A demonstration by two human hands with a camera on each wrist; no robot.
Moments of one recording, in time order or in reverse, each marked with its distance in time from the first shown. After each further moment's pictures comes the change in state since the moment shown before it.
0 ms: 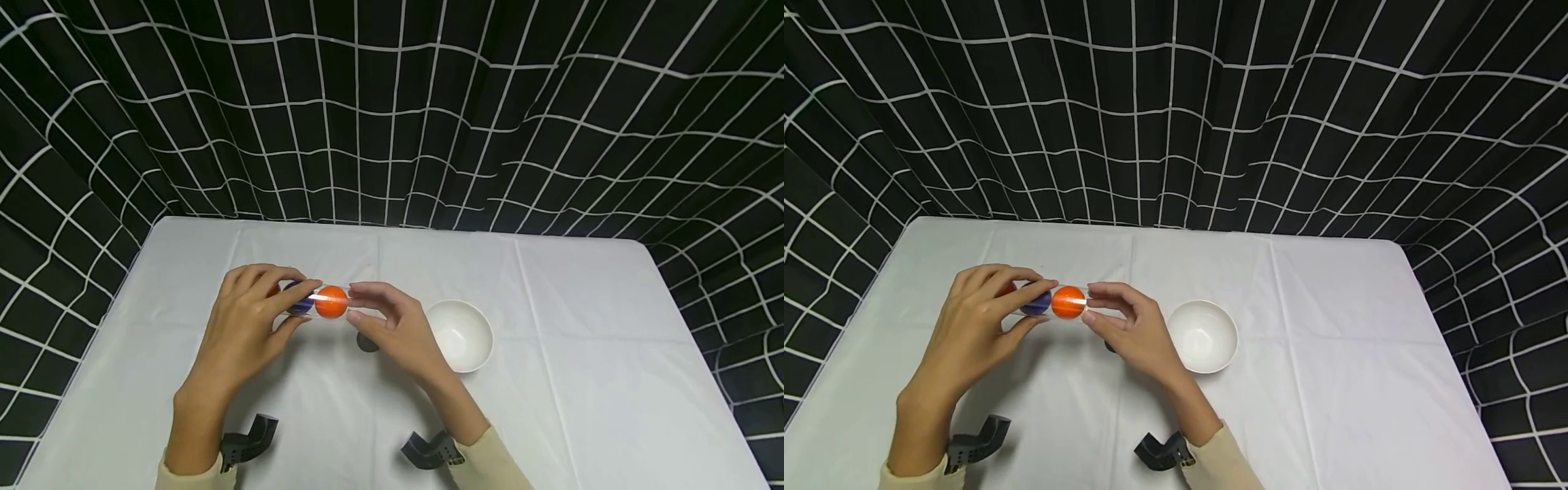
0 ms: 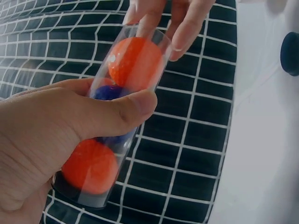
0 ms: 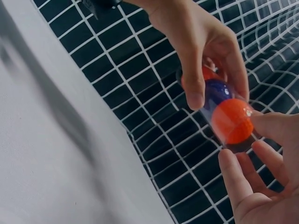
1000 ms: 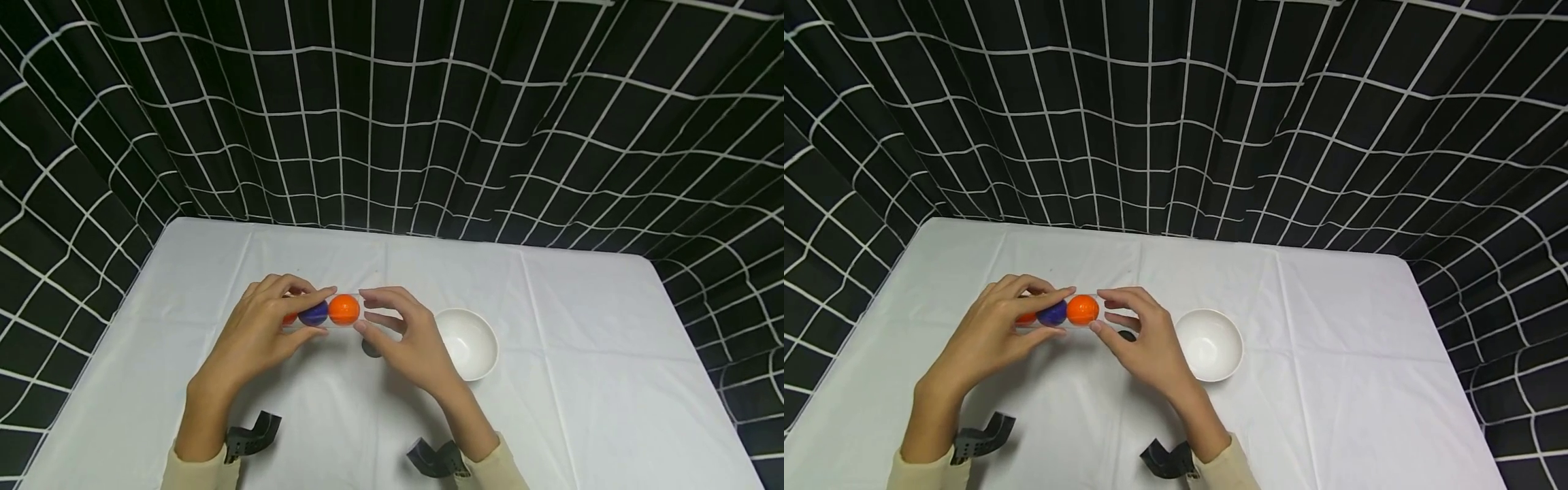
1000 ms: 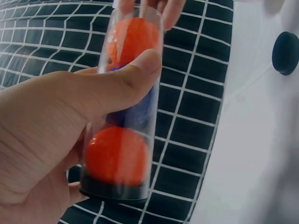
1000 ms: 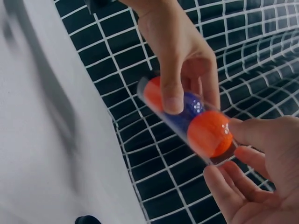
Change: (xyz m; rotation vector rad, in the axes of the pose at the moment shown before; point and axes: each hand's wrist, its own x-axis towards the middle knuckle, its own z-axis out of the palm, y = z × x) left_hand -0.003 -0.012 0.011 -0.197 -0.189 -0.144; right_hand -0.007 -0.015 -0.002 -0.214 0.012 -0.178
